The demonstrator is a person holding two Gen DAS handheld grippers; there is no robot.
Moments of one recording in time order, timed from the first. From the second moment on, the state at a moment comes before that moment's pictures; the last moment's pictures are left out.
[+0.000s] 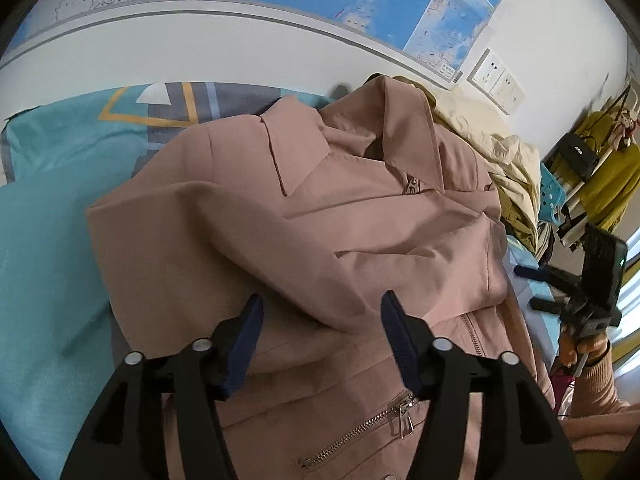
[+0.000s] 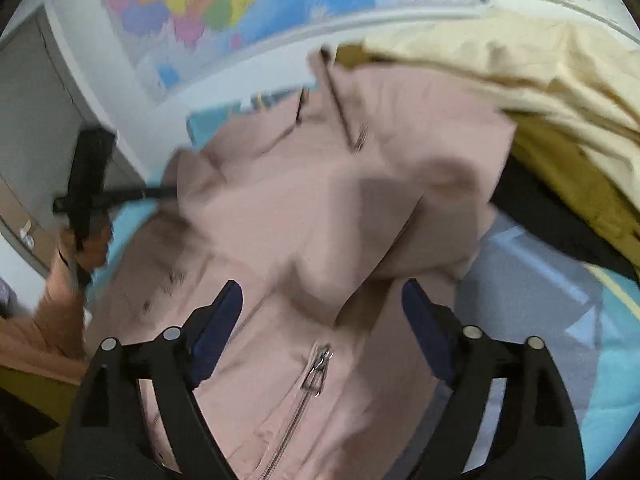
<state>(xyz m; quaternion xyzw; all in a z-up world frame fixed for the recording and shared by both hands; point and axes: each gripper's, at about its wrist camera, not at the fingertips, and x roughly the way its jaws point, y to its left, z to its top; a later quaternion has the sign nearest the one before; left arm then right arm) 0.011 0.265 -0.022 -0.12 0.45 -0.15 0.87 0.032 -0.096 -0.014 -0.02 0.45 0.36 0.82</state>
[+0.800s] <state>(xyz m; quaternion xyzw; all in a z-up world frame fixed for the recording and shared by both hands) 0.024 0.263 -0.025 -0.06 0.46 -0.11 0.88 0.143 -0.131 -0.011 0.23 0.49 0.32 0.78</state>
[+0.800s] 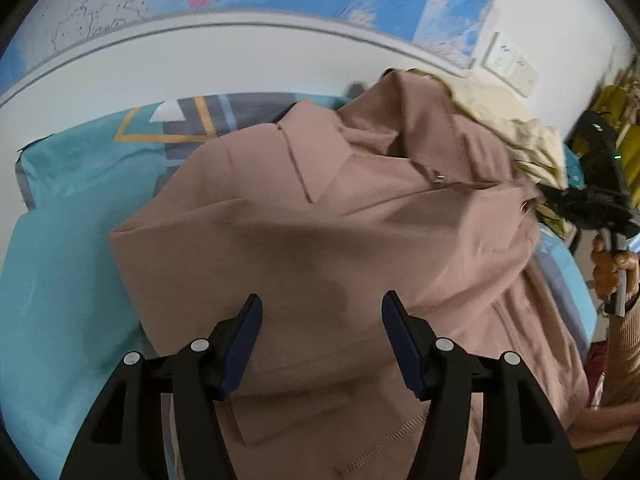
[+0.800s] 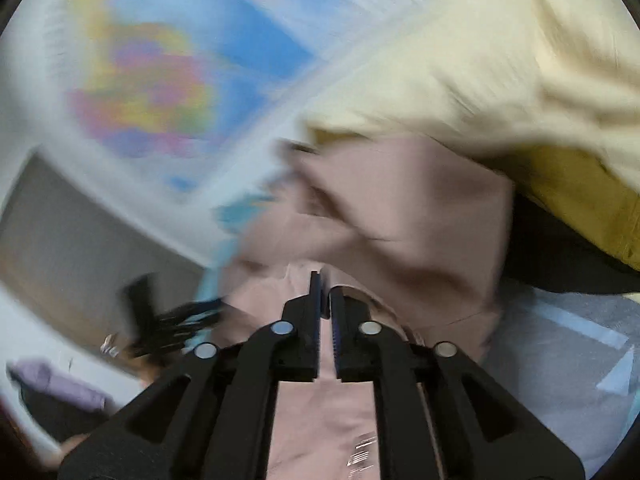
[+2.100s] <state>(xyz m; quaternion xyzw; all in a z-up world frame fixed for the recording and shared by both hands) -0.011 0.259 -0.051 0.00 0.46 -0.07 0.89 0.095 -0.055 -0.035 -0.03 0.43 0.33 0.84</state>
